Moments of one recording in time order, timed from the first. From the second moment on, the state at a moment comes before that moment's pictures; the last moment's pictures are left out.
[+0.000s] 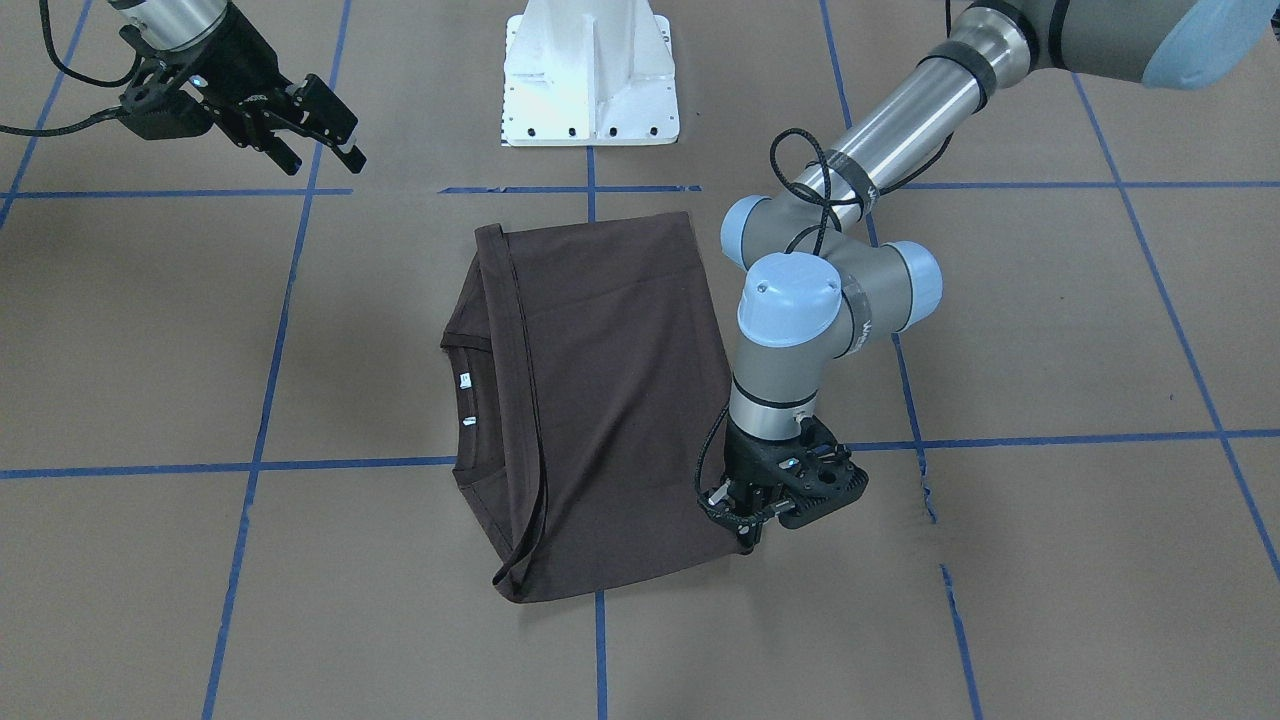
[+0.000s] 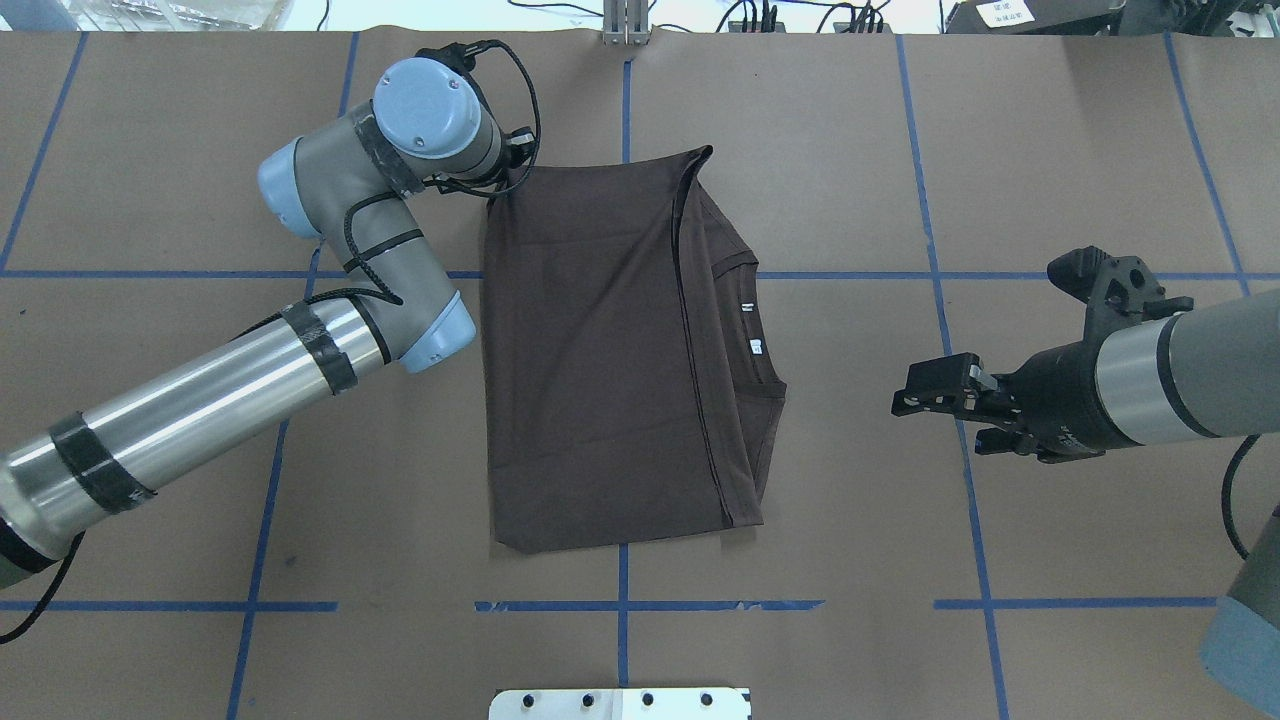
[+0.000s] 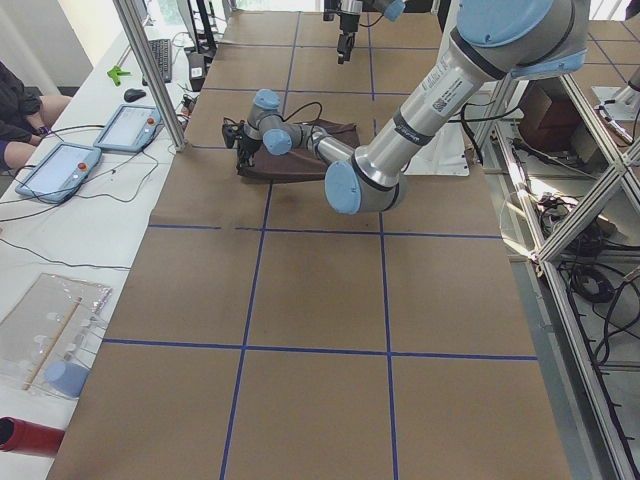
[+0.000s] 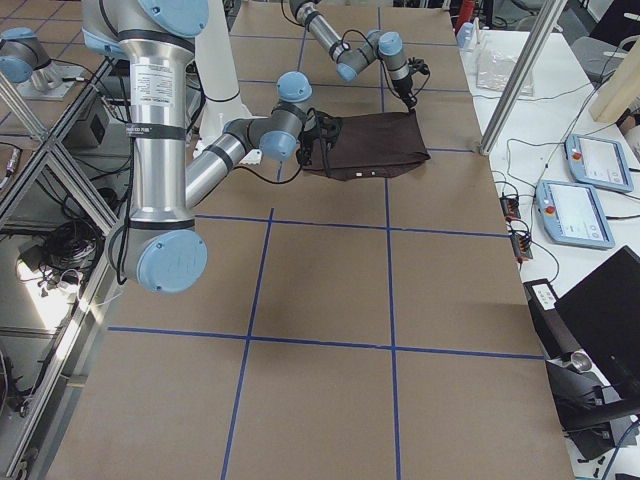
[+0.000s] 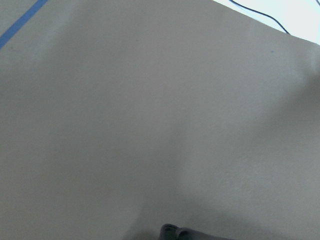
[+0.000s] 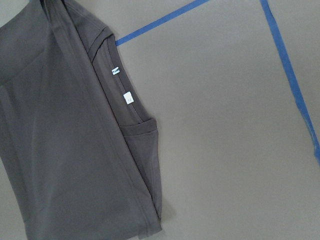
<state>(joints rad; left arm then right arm) -0.74 -2.47 -1.04 -2.12 -1.65 -1.50 0.65 -1.59 2.26 -1.17 2.02 1.57</state>
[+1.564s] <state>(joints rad) -0.75 -2.25 -1.58 -1.82 -1.78 -1.28 0.51 -1.02 1.87 -1.65 1.82 1.40</state>
